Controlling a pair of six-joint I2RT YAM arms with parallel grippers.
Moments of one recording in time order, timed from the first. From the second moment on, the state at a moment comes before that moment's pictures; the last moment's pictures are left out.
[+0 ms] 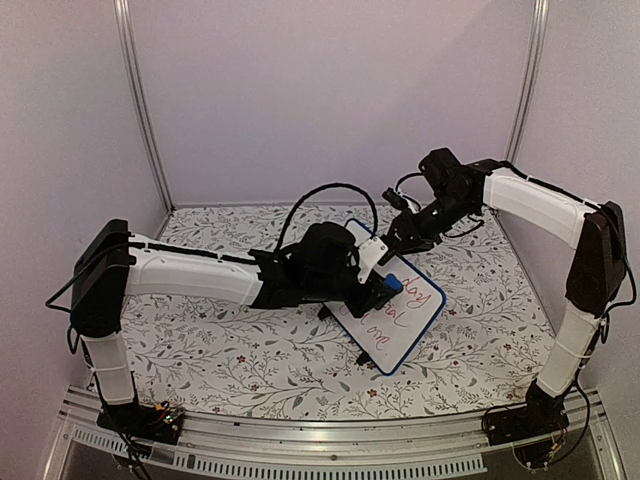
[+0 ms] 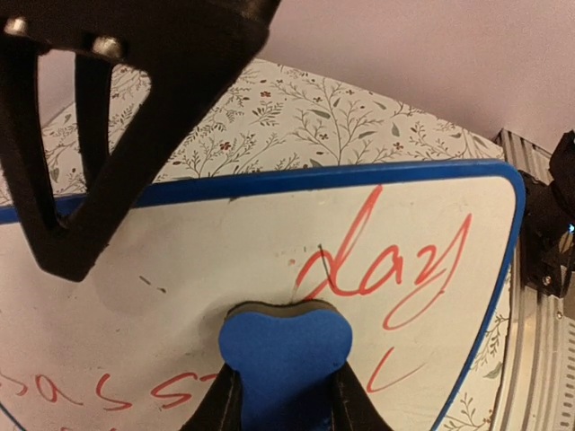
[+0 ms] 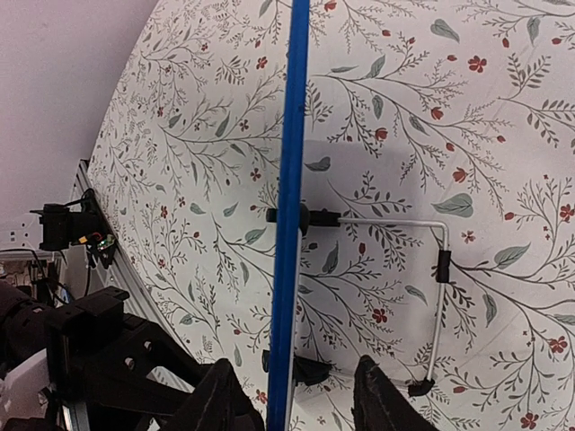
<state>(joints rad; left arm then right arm) -1.09 1.91 1.34 0.08 0.06 -0.04 0.50 1.80 1.61 -0.92 -0.58 0.12</state>
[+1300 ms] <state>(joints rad) -1.09 1.96 1.47 0.09 0.06 -0.02 0.52 1.80 1.61 -0.92 -0.58 0.18</state>
